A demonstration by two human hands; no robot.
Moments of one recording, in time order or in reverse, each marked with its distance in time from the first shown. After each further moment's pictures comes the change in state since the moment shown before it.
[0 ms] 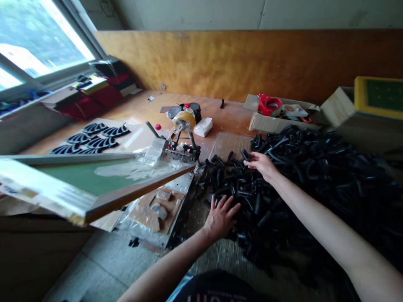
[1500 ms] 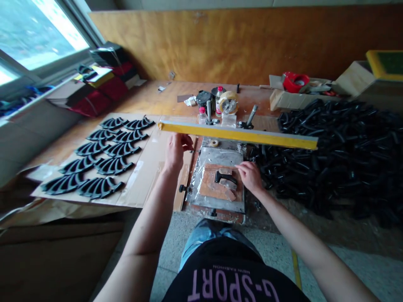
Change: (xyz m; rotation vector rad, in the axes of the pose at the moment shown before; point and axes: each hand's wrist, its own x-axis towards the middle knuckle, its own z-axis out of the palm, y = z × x) left_hand -0.161 -0.313 -0.266 -1.219 0.757 -0.167; right_hand -0.097 0.004 0.369 -0.727 0.444 -0.530
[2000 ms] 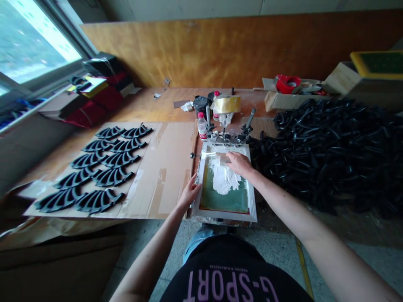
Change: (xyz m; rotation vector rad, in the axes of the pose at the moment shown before) left_hand -0.083 -0.164 -0.067 0.285 -0.264 -0.453; right_hand 0.088 -0.066 -0.001 -0.176 -0.348 -0.006
